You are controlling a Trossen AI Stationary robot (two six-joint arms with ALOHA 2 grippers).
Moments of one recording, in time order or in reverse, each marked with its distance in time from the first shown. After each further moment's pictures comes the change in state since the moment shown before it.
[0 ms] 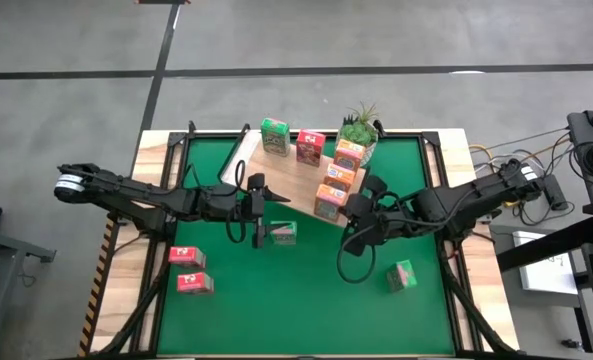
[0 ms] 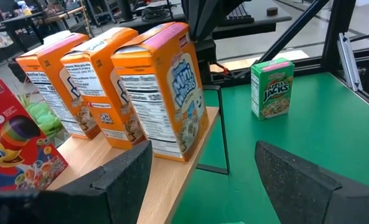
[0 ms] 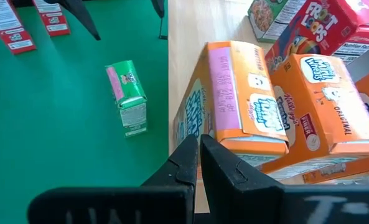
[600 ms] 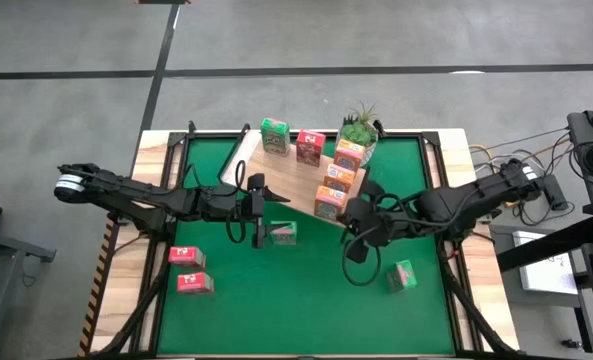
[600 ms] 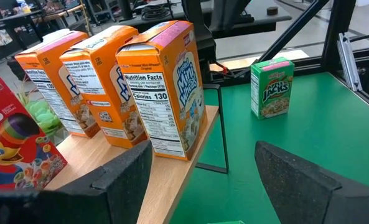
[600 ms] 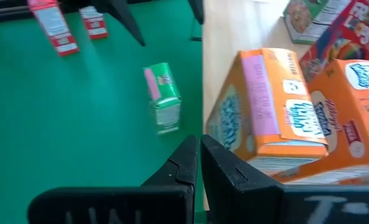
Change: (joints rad) left arm 0.000 0.000 0.000 -0.003 0.000 -0.007; right arm 0.021 0.000 0.031 0.021 -0.101 0.000
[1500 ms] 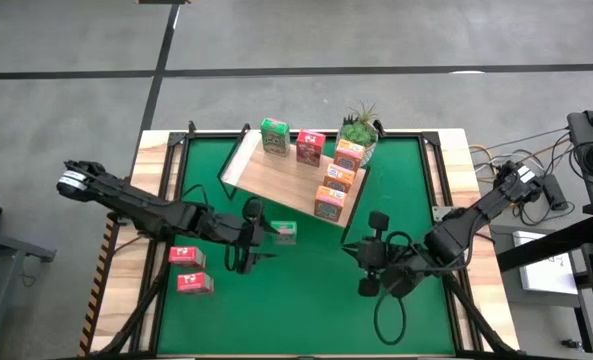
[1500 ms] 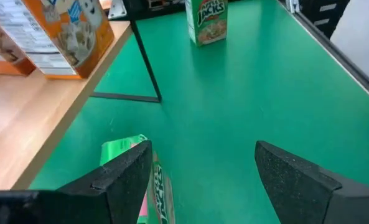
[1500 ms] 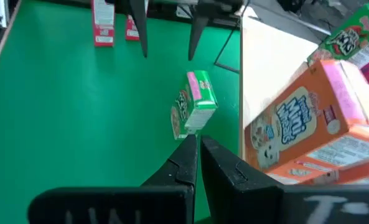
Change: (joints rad) left arm -0.175 0.021 0.003 -0.275 -0.004 -0.110; right arm 0.265 0.010 -0.125 0.145 0.237 -0.090
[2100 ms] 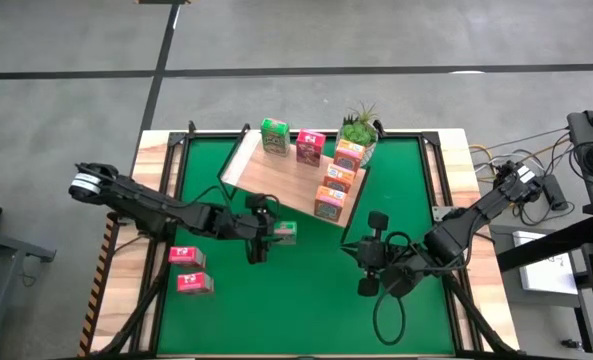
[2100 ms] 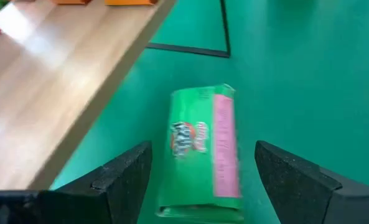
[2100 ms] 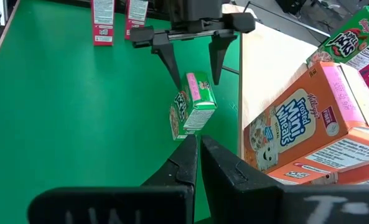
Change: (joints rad) left arm 0.066 0.141 0.000 0.004 -0.190 -0.006; right arm 0.000 0.001 -0.003 0.004 0.000 -0.014
